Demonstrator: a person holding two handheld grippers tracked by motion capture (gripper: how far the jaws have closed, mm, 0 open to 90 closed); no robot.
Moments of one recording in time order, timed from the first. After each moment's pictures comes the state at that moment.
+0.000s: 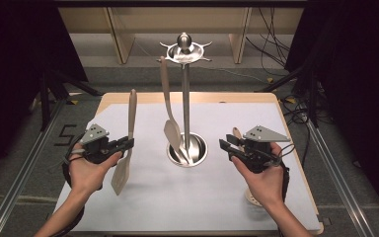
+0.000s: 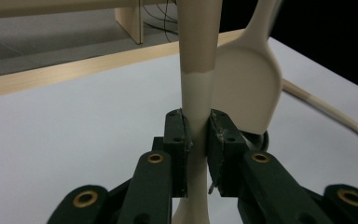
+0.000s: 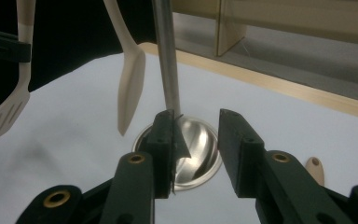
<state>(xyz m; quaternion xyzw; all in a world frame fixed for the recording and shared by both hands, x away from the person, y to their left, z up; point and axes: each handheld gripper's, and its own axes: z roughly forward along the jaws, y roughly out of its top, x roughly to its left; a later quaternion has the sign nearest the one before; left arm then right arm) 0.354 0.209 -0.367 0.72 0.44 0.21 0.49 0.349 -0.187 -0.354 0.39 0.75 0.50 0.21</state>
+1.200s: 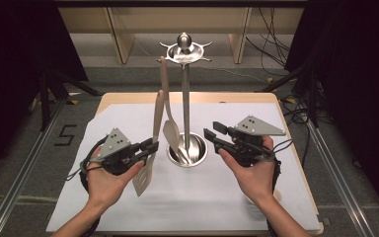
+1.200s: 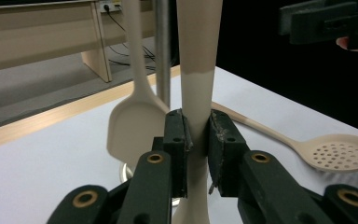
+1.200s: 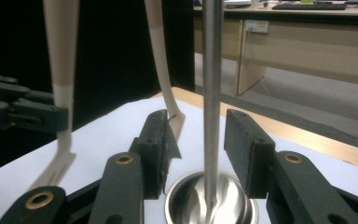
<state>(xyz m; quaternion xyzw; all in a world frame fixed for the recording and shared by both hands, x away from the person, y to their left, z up) 0.323 0.145 -0.342 0.73 0.35 0.22 0.54 0.346 -0.156 -0.320 0.34 0.72 0.56 0.21</state>
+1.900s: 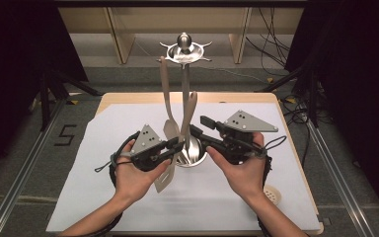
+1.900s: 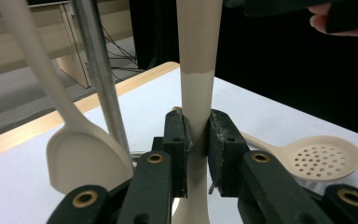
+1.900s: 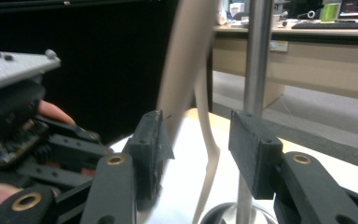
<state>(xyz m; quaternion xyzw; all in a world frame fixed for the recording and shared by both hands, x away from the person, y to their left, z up) 0.335 0.093 -0.343 0.76 0.31 0.20 0.54 0.343 -0.131 -0.300 0.31 0.71 0.60 0.21</state>
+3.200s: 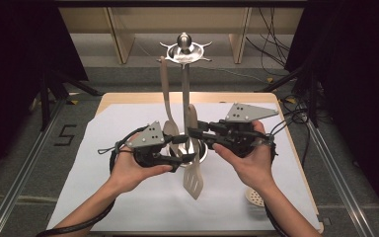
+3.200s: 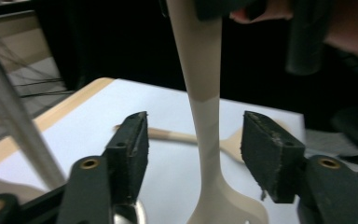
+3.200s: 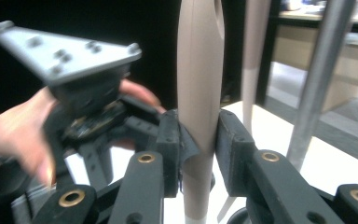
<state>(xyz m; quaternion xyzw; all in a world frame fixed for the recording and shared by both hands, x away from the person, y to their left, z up) 0.360 0.098 -0.344 0.78 0.16 0.08 0.60 0.358 -0.143 -0.288 0.21 0.77 0.60 0.10</state>
